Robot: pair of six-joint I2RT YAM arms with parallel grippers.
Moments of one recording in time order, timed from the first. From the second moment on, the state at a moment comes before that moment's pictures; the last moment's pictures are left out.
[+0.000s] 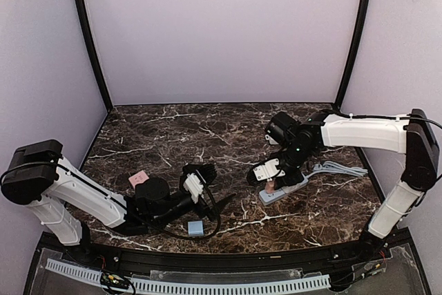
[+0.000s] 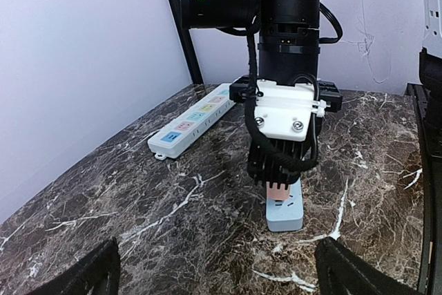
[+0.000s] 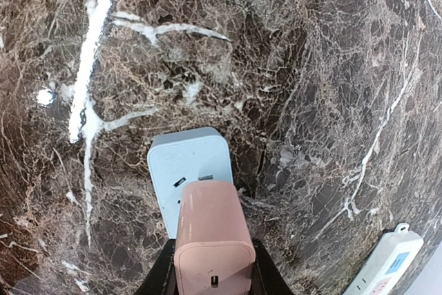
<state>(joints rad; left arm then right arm) -1.26 1.59 0.50 1.01 -0.36 0.19 0.79 1.63 1.17 -0.86 -0.09 -1.09</state>
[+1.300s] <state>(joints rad) -1.26 1.59 0.50 1.01 -0.36 0.19 0.83 1.65 1.18 -0.84 -0.07 -1.09</state>
